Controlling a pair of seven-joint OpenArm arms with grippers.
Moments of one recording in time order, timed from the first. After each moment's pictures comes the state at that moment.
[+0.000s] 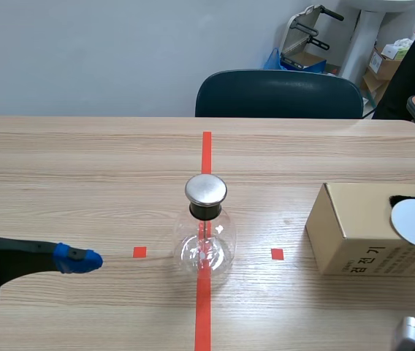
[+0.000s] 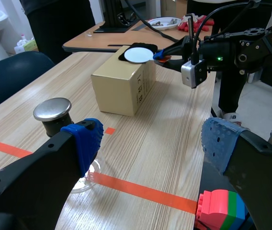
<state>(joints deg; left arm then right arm) 43.6 -58.9 18.1 111.7 -3.4 -18.4 -44.7 -31.0 13.2 18.6 70.2 -70.2 -39.2 33.7</state>
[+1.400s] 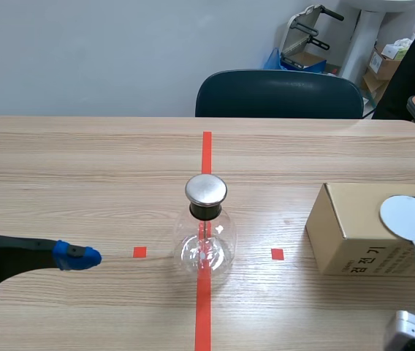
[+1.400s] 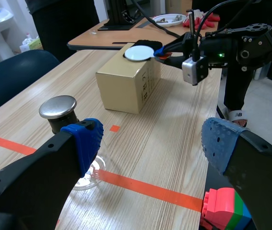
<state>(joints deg) 43.6 -58.9 18.1 111.7 -3.4 -17.0 -44.0 -30.1 13.6 18.1 70.2 -70.5 -39.0 35.6</state>
